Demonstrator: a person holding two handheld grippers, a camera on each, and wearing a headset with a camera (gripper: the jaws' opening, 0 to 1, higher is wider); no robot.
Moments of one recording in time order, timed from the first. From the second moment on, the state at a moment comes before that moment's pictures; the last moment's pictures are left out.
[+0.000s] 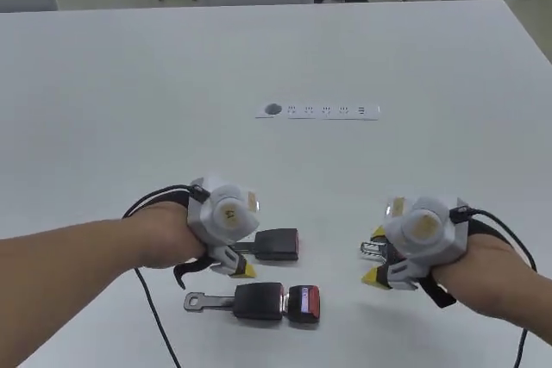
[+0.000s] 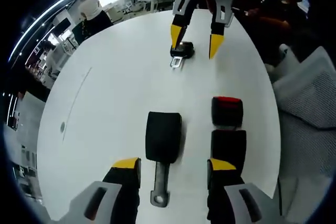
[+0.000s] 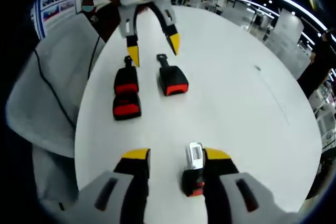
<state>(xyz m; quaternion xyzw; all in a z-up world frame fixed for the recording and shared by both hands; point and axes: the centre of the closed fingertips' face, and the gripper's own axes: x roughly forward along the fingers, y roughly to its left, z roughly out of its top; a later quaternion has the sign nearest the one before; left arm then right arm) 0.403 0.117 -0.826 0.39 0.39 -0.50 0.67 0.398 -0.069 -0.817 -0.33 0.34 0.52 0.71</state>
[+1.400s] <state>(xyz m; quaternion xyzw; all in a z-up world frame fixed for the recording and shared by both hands) 0.418 0.107 -0.858 0.43 0.41 -0.54 0.59 0.421 -0.100 -0.854 -0.35 0.38 0.56 0.64</state>
